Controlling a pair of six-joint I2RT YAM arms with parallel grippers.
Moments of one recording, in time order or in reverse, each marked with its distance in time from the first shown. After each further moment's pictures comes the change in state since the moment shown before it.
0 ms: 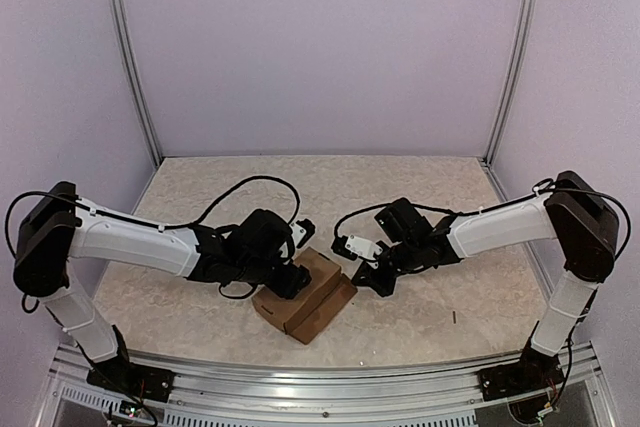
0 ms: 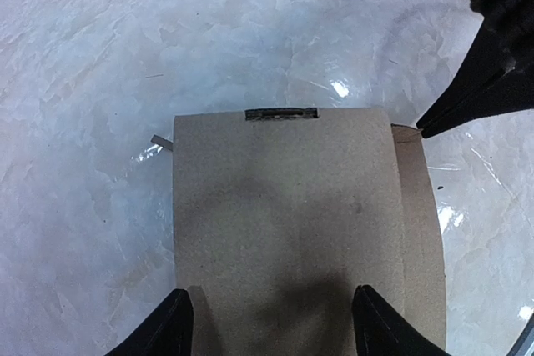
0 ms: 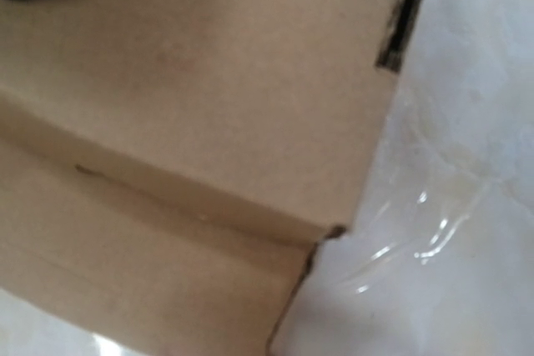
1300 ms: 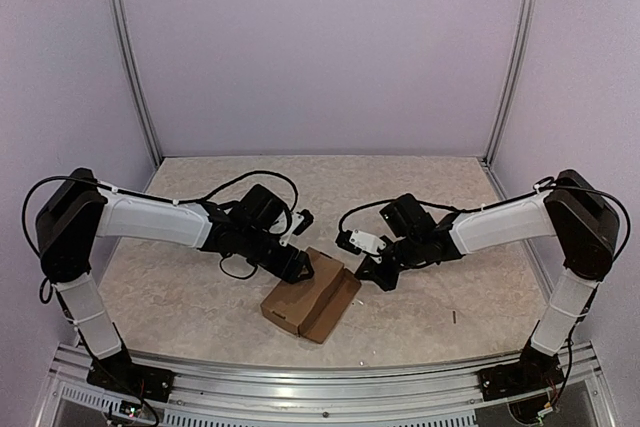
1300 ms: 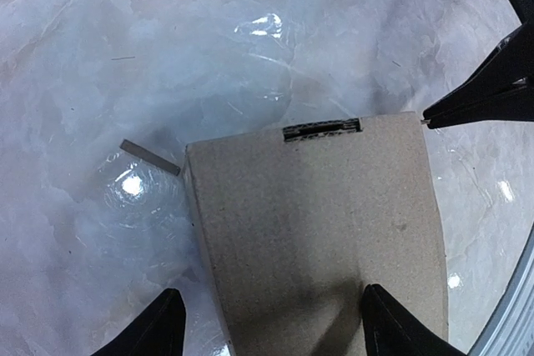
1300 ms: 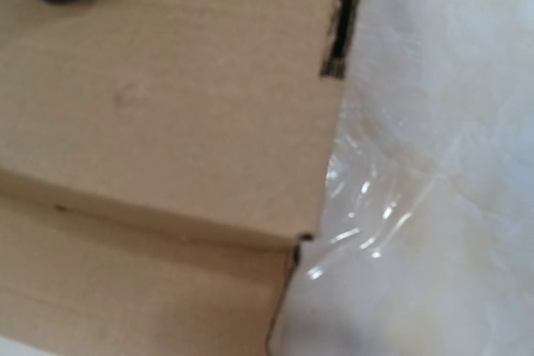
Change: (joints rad) left arm 0.177 0.126 0.138 -0.107 0.349 0.010; right arm -0.032 0.003 0.000 0.022 -0.012 -0.031
